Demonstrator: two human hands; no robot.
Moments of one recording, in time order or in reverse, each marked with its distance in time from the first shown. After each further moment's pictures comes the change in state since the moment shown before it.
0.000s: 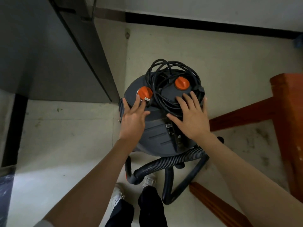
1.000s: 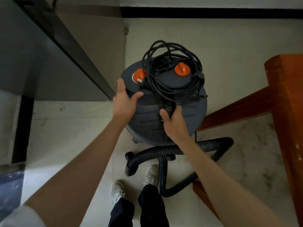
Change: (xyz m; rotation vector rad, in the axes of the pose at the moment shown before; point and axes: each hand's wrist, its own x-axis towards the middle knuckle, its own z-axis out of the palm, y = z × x) left_hand 0.048 0.042 0.011 -0.393 0.013 -0.424; right_hand -0.015 0.001 0.019 0.998 -0.124 0.408
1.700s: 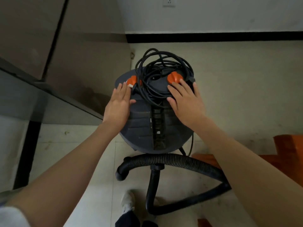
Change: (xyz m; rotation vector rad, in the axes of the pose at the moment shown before) left_hand 0.136 0.046 -0.008 0.867 -0.066 0.374; right_hand 0.186 -0.075 -0.081 -0.963 0.052 -0.574
